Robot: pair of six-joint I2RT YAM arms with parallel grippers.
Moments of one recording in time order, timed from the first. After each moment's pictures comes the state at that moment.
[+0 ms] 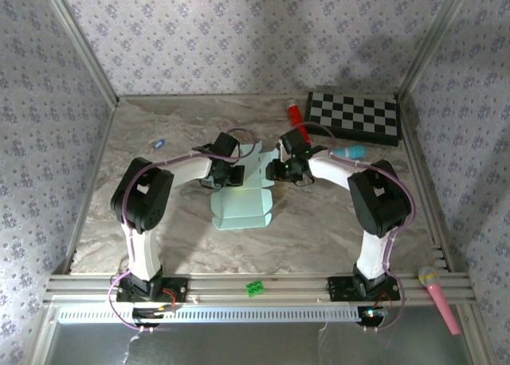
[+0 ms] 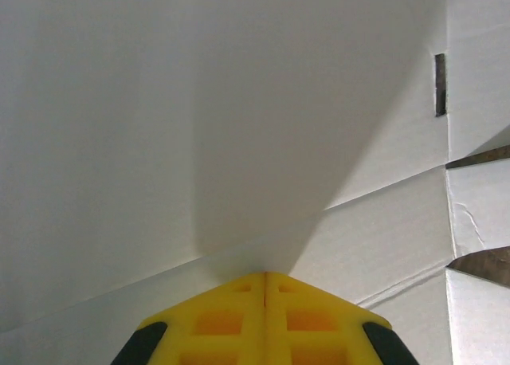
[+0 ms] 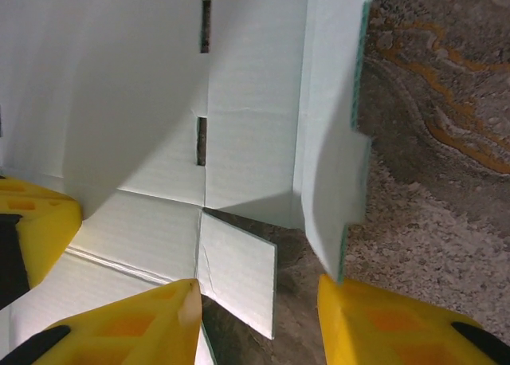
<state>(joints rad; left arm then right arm) -0.55 1.92 1.21 -0.45 0.21 -0.46 0.51 1.85 1.18 -0.37 -0.24 0.45</state>
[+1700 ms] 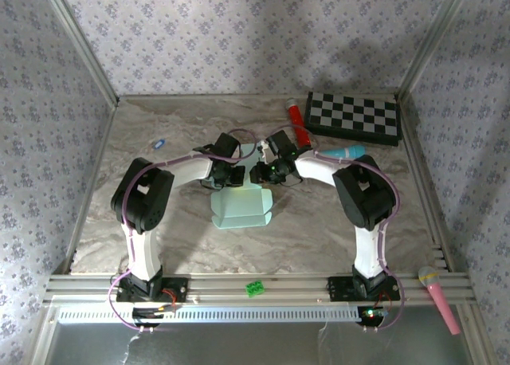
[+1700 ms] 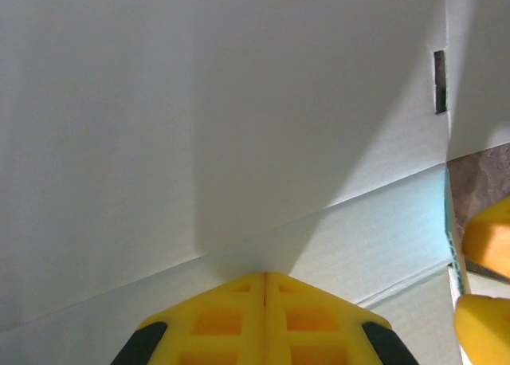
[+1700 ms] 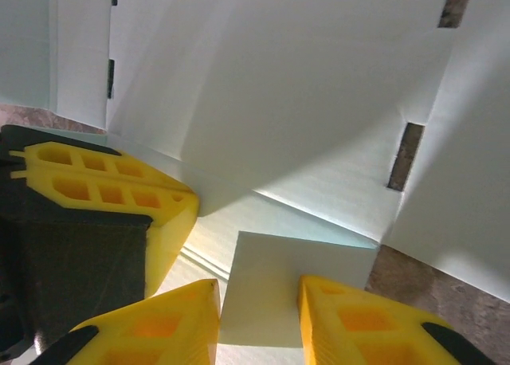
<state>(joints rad) -0.56 1.92 1.22 -0.46 0.18 -0.44 0.58 1.95 1.26 -0.31 -0.40 0.43</state>
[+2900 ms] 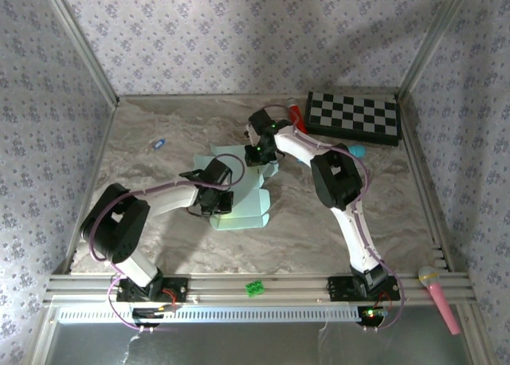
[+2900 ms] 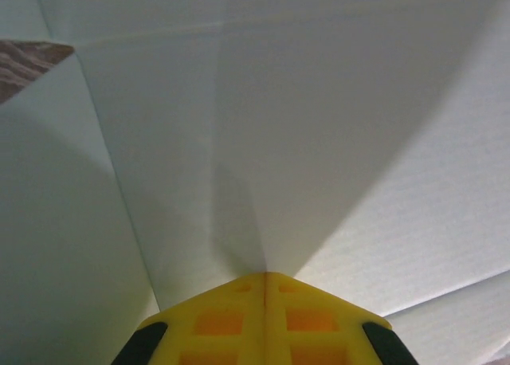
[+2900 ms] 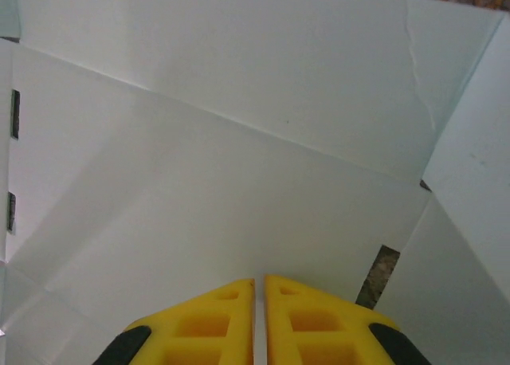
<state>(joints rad) -0.64 1.61 0.85 -0.47 0.13 -0.60 0.57 2.34 1.90 -0.75 -0.28 0.26</state>
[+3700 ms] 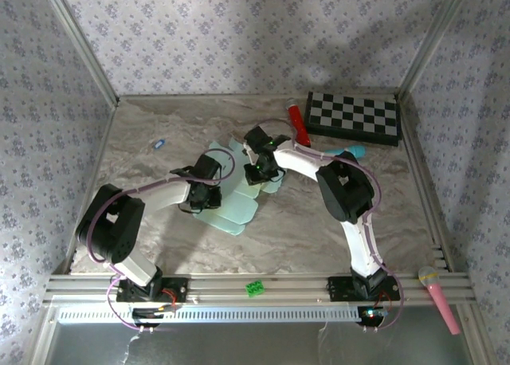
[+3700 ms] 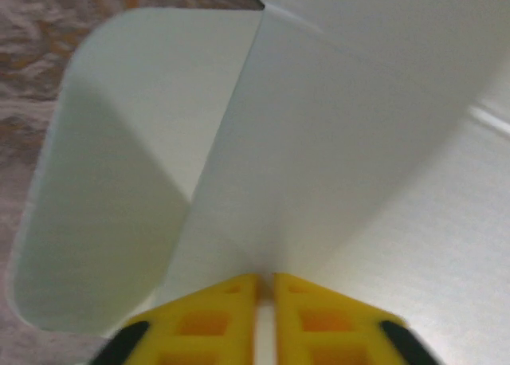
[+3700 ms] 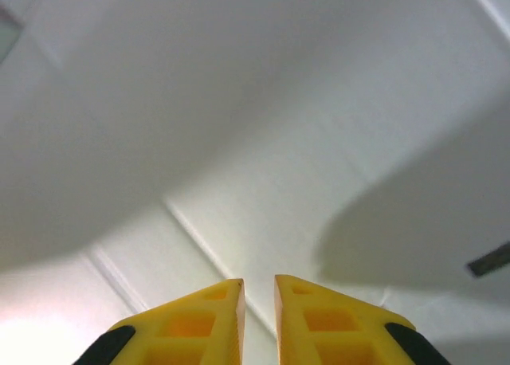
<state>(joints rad) -0.54 1.59 0.85 -0.51 0.01 -0.52 0.68 2.12 1.59 -0.70 -0.18 0.27</state>
